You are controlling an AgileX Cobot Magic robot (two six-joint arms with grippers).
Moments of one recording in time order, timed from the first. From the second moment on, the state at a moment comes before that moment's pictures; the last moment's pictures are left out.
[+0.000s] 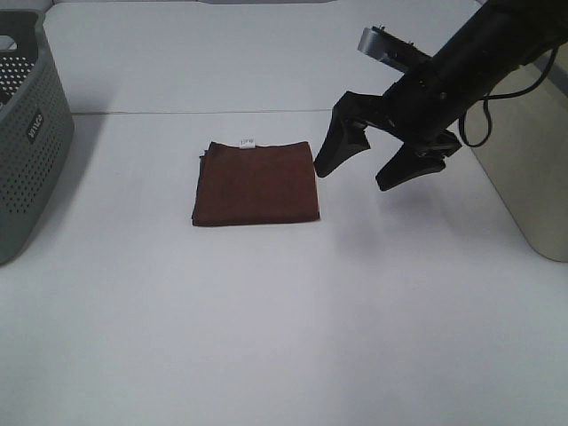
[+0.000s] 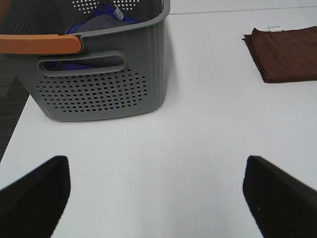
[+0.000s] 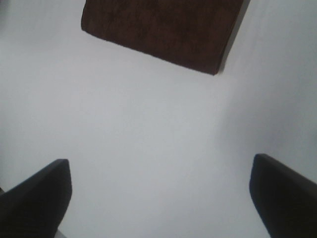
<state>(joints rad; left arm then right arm) 0.02 -0.01 -0.50 0.00 1.05 0.03 0.26 1.95 -1.36 0.67 0.90 -0.40</state>
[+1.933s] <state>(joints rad) 0.02 -0.01 -0.50 0.00 1.05 0.03 0.36 2.51 -1.92 0.77 0.83 -0.33</state>
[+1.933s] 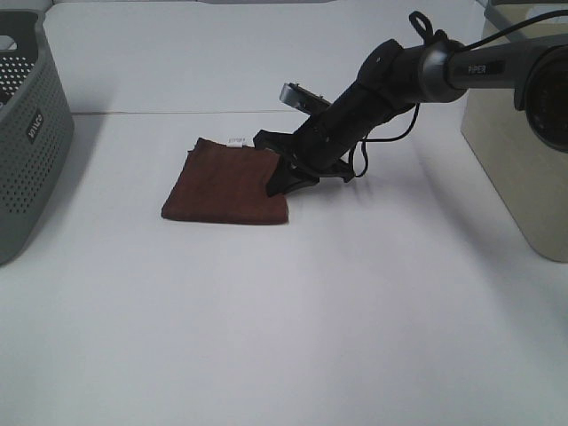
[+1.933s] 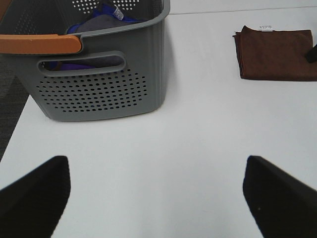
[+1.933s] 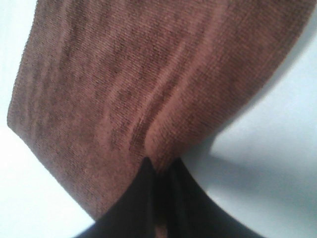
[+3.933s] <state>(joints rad) 0.02 -0.01 -0.50 0.00 1.05 0.03 -0.26 2.01 -2.20 0.13 1.22 -0.16</state>
